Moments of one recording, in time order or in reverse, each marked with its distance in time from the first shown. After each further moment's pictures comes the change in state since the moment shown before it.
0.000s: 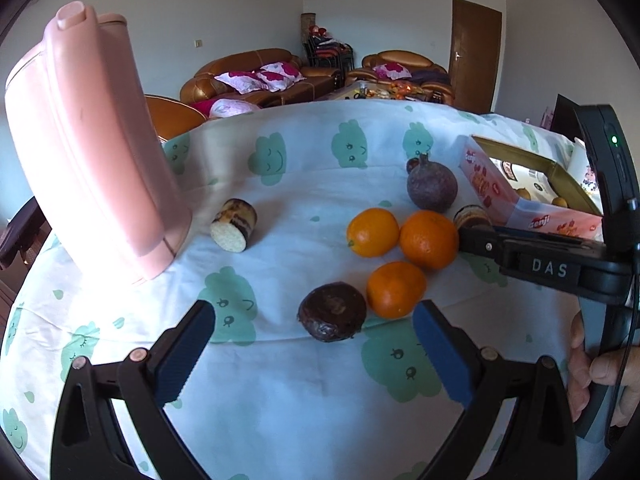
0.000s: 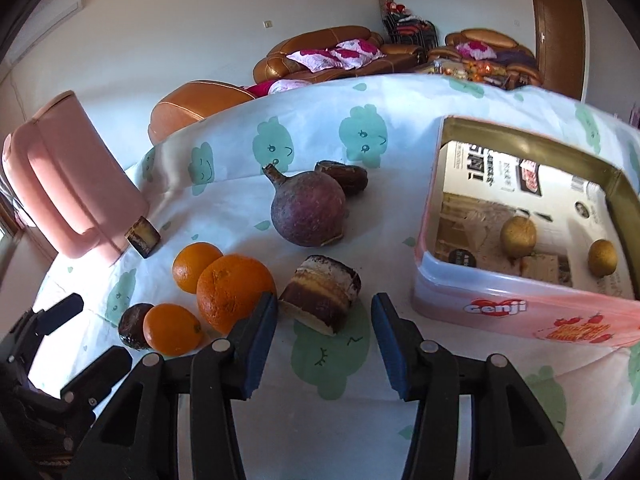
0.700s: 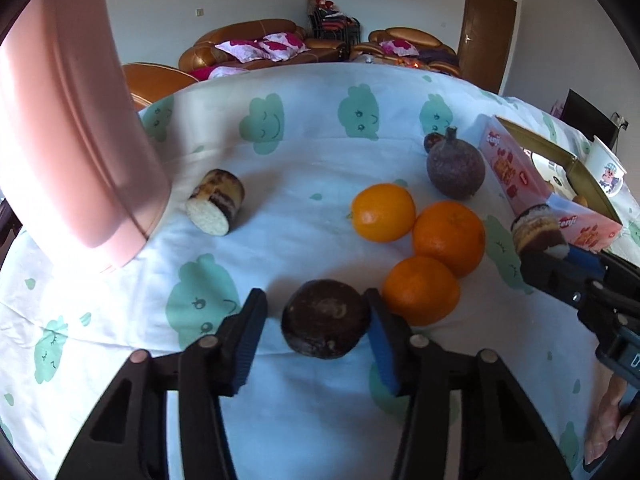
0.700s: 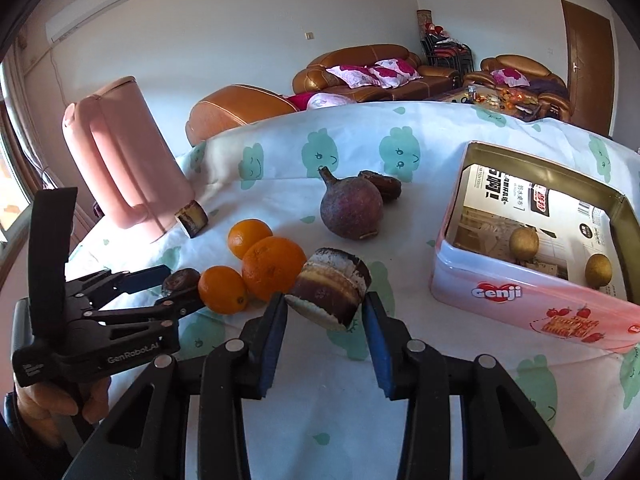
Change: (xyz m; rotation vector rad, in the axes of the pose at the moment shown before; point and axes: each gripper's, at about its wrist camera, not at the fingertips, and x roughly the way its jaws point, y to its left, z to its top) left arm 0.036 0.002 0.006 -0.038 0.107 -0.033; right arm -0.035 0.016 -0.024 -0.130 -0.069 0.095
